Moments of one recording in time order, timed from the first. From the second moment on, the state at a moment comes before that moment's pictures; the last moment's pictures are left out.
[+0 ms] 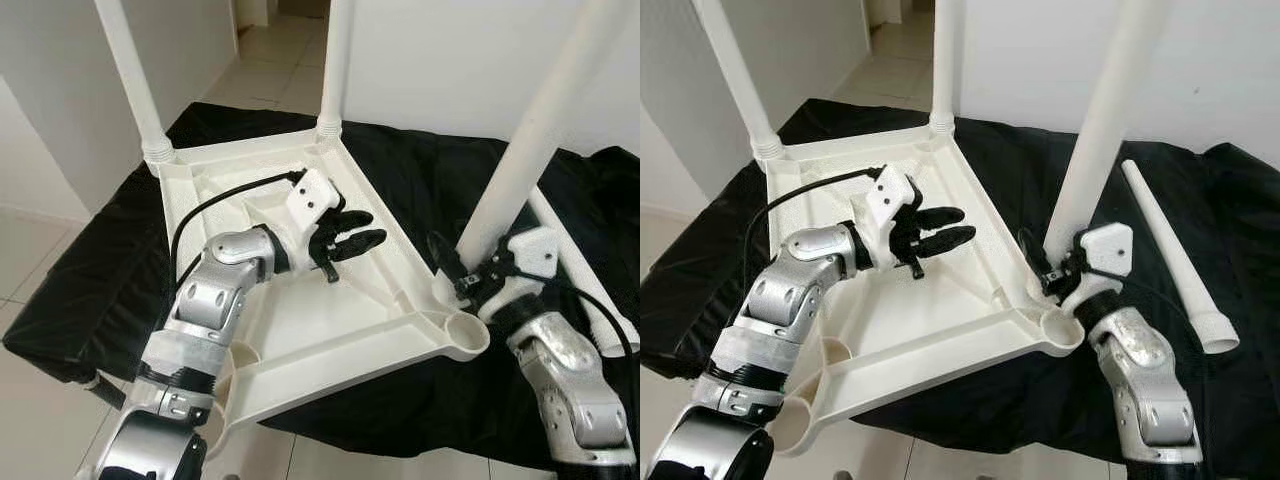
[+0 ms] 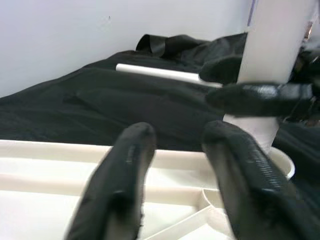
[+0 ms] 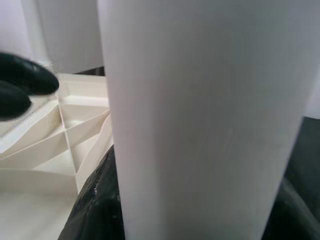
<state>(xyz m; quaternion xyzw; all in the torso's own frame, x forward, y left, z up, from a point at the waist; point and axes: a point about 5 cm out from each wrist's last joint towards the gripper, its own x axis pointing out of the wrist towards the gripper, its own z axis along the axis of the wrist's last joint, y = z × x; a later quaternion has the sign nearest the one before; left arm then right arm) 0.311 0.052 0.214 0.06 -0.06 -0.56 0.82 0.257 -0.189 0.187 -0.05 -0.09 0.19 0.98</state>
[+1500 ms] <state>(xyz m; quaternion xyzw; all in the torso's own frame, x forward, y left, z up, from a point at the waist) 0.296 0.028 0.321 -0.15 -0.08 -0.72 0.67 0.282 -0.152 0.193 -0.11 0.02 0.54 0.83</state>
